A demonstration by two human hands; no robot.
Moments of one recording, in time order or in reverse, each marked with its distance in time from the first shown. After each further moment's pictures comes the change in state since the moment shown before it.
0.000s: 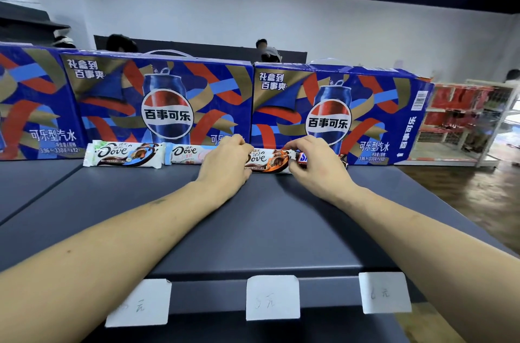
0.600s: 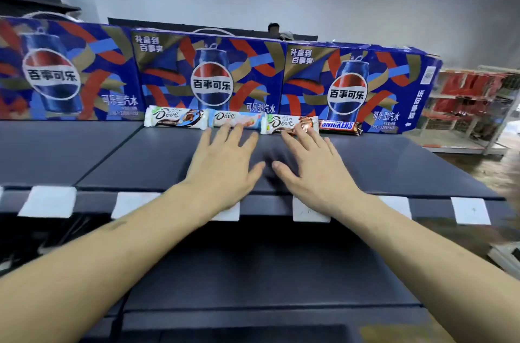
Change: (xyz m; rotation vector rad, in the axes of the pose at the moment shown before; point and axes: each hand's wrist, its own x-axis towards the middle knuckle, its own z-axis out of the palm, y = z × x) left_hand -0.151 -0.010 -0.075 0.294 -0.059 0.034; right_hand -0.106 -0.141 -0.009 -0.209 -0.145 0.043
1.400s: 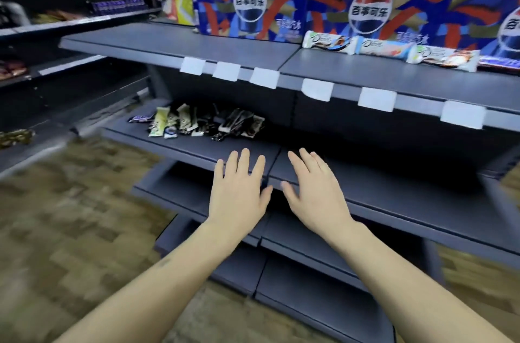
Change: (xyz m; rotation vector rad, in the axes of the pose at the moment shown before) left_hand -0.346 -0.052 0.026 0.055 -0.139 -0.464; right_hand -0.200 -0.224 0.104 0.276 -0.187 -0.235
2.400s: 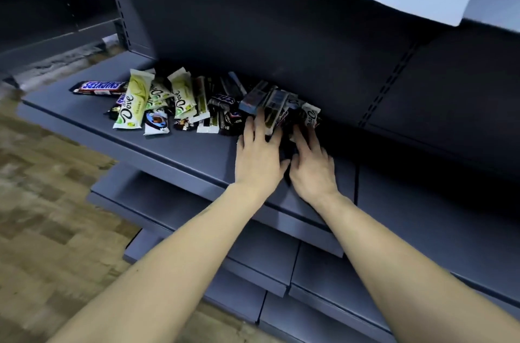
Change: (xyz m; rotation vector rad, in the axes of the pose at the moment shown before) left_hand 0.245 -0.157 0.278 -0.312 -0.038 -0.088; right_hand 0.288 0.007 0.288 0.039 -0.058 0.204
